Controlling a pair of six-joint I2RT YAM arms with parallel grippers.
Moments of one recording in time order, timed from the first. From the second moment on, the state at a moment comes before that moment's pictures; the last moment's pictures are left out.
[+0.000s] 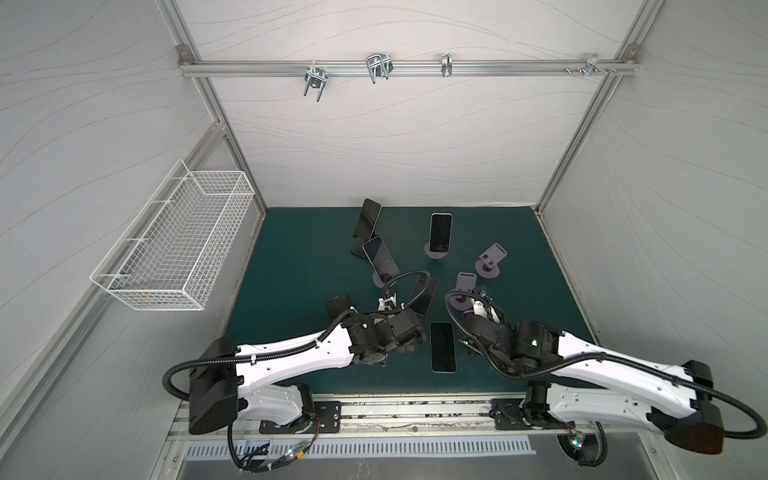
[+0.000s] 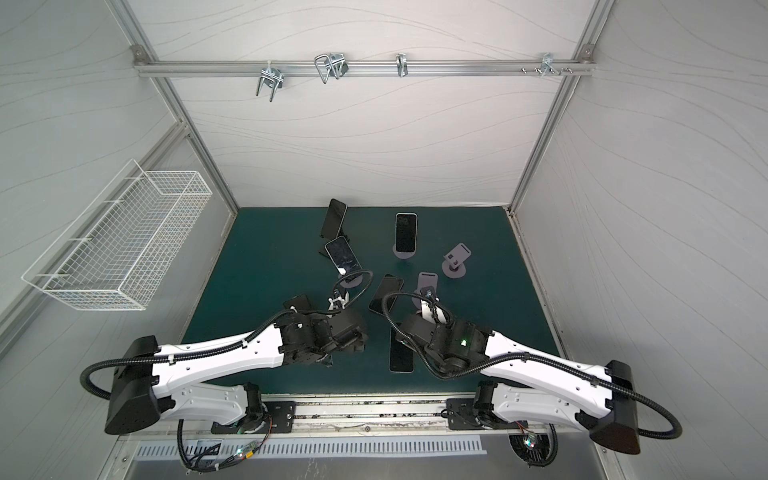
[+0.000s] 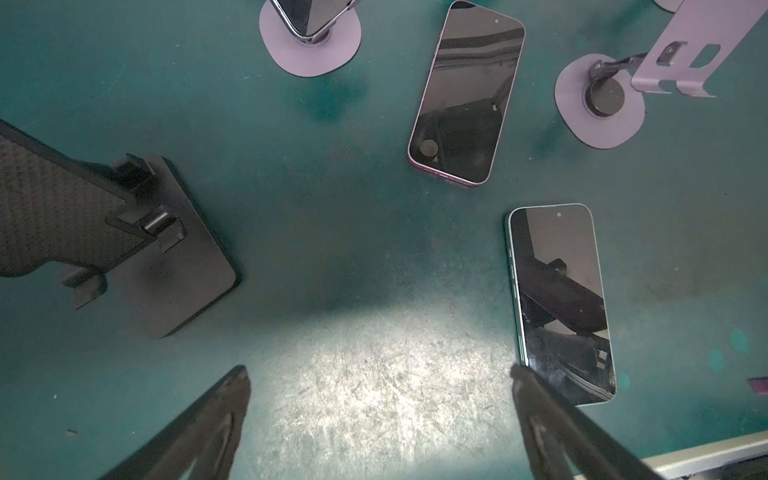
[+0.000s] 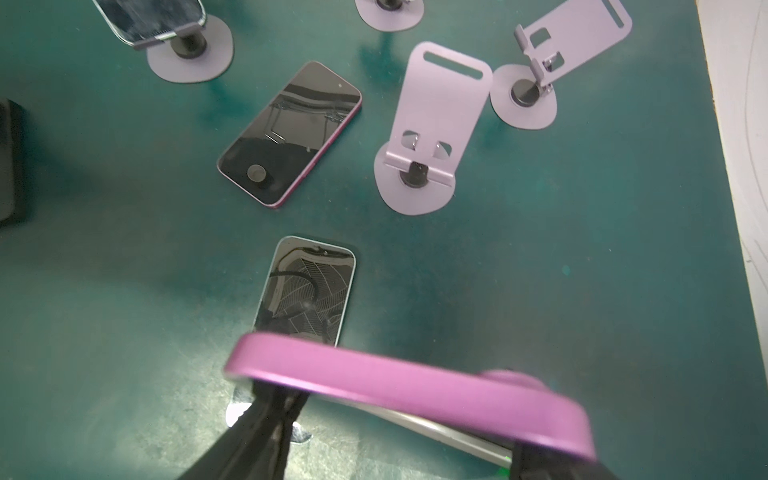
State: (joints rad) left arm -1.14 1.28 0.92 -0.81 -0.45 -0.97; right arm 1.22 0.98 0.86 -1.06 0.62 0.82
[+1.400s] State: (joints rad) left arm -1.16 1.38 0.97 -0.78 -0.36 -0.92; right arm 0.83 0.87 0.73 -1.06 0.05 0.72
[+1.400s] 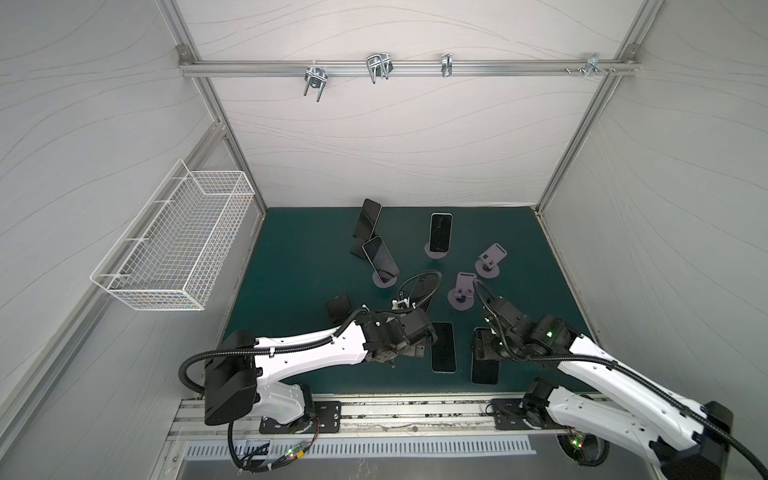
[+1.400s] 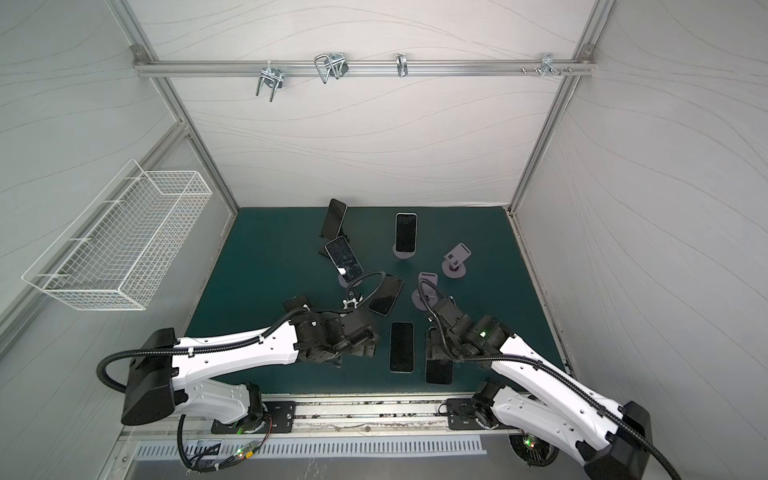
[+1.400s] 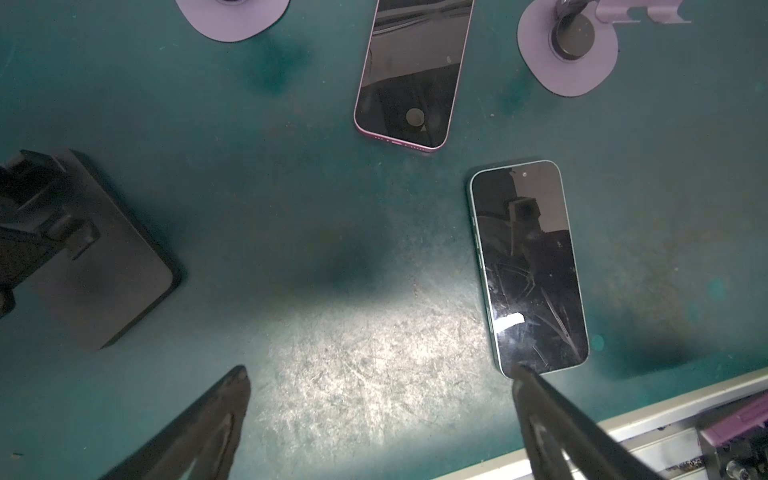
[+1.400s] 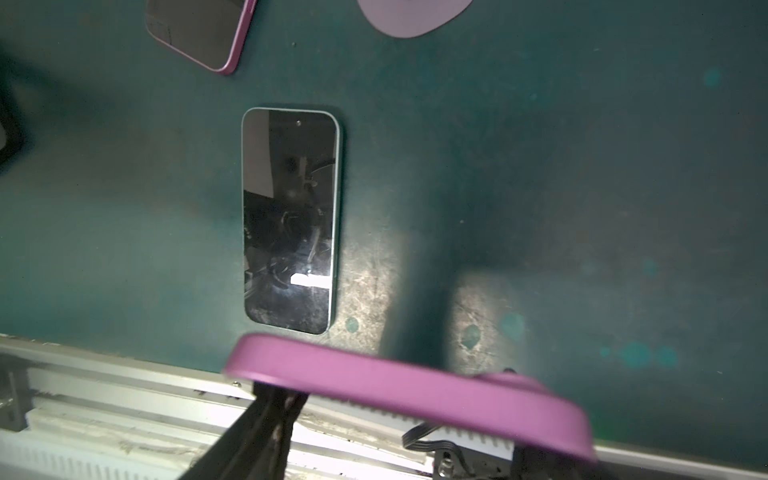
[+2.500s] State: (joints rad) left arm -1.17 1.41 0.98 -0.76 -0.36 -0.92; right arm 0.57 1.19 0.64 -0.79 -0.11 0.55
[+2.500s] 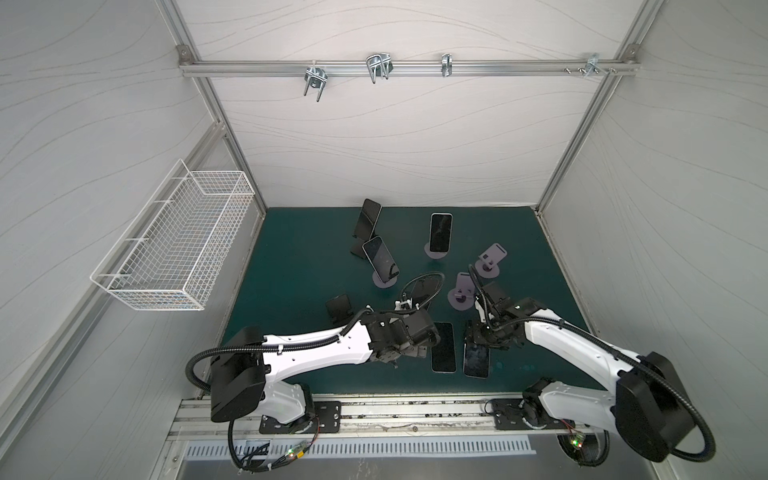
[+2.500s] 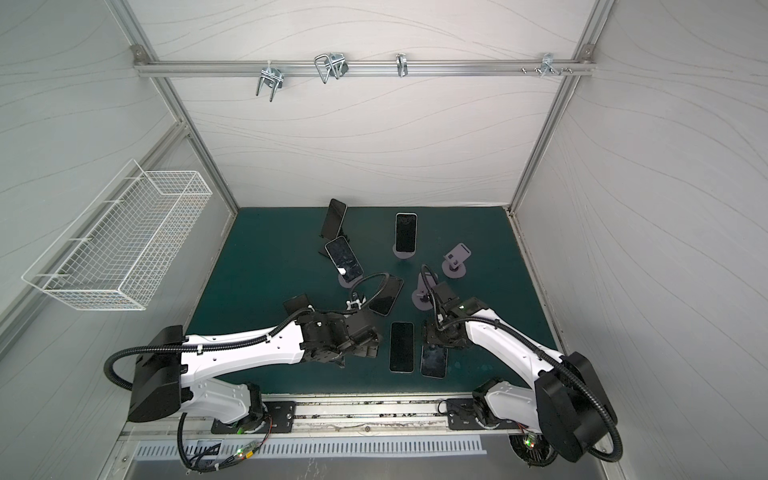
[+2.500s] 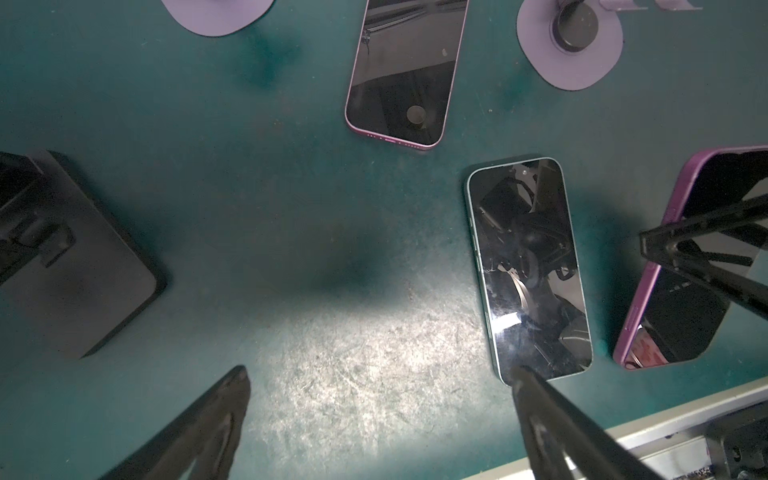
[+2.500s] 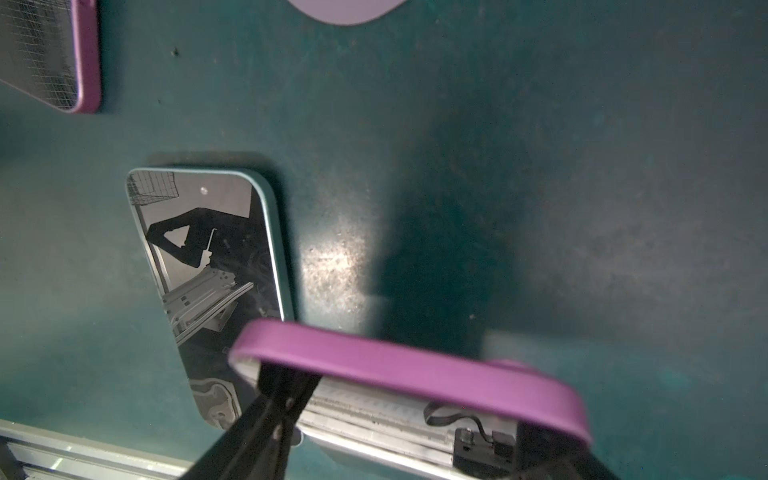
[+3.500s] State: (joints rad) left arm -1.17 1.41 0.98 -0.76 -0.36 -0.92; right arm 0.63 1.35 0.66 -0.72 -0.02 0.58
